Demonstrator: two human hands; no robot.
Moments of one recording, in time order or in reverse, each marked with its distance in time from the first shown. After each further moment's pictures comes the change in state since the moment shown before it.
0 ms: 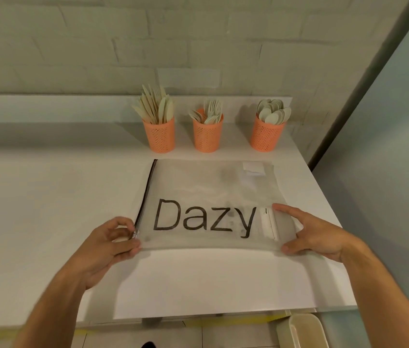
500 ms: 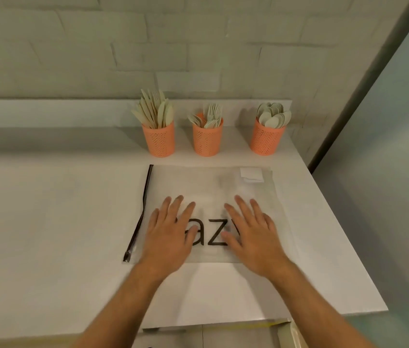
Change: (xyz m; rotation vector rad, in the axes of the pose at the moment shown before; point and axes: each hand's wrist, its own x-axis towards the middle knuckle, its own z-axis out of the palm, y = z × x) left_hand 0.044 -0.017 0.100 1.394 0.139 0.558; right_hand 0.044 -0.010 0.114 -1.031 0.404 -0.355
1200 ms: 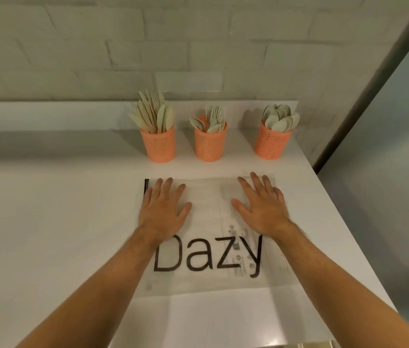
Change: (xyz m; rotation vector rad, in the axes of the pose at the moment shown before) left_hand 0.095 -0.045 0.004 0.126 -0.072 -0.046; right_hand 0.099 0.040 -0.017 -0.062 -0.014 0.149
